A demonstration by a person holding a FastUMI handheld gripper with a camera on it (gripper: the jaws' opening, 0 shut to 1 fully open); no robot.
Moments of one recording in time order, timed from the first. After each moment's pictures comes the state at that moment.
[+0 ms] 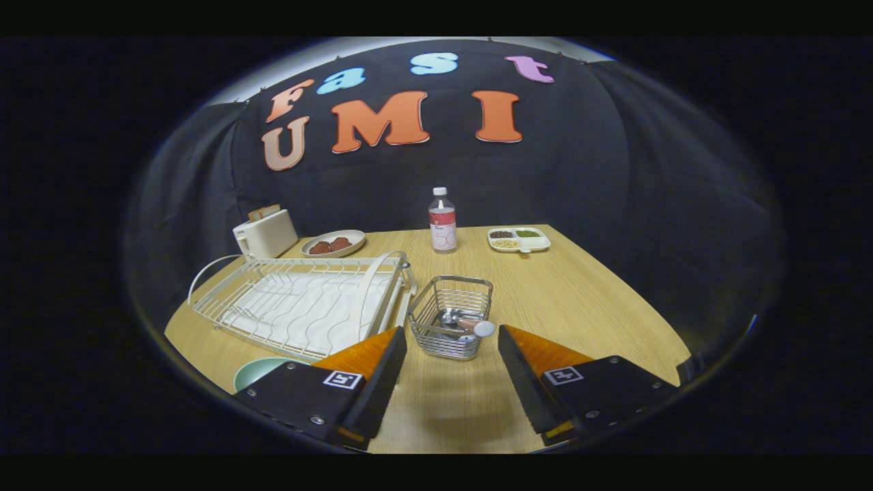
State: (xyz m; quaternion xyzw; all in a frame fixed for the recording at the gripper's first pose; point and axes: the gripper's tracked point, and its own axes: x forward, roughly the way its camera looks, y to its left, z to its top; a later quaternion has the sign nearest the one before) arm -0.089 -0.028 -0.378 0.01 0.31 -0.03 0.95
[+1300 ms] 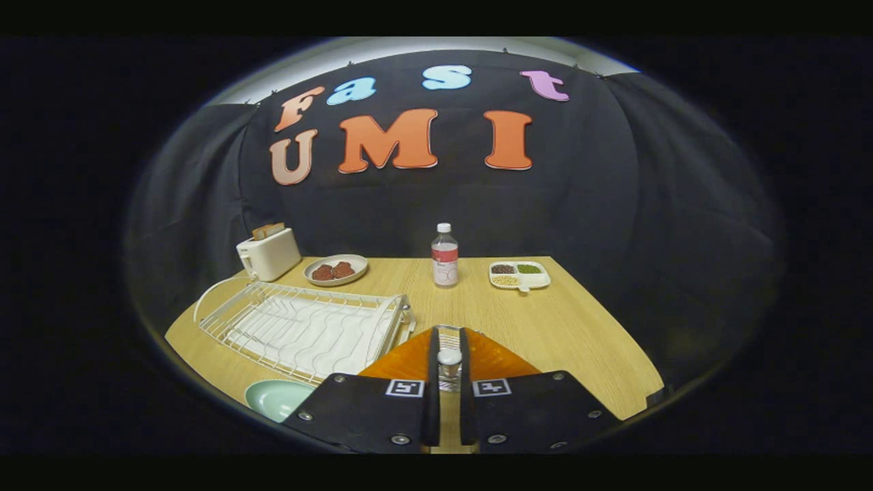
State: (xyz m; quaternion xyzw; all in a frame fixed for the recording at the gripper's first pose) arm -0.050 -0.039 -0.310 0.00 0.27 -0.02 0.96
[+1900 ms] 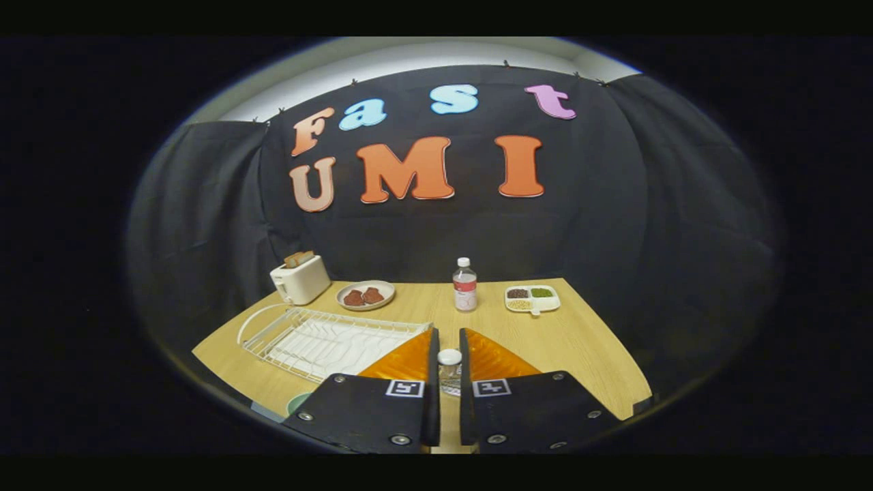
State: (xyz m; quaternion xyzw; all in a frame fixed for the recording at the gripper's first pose) arm -0.068 -0.022 -0.215 0.02 0.23 0.02 0.97
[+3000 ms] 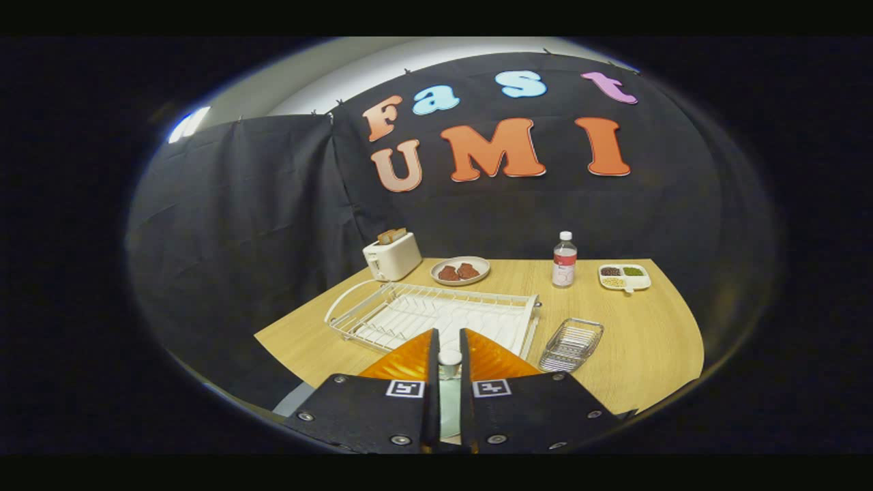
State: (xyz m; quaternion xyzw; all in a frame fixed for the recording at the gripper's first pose) arm -0.130 0.098 -0.250 0.06 0.28 0.19 0.94
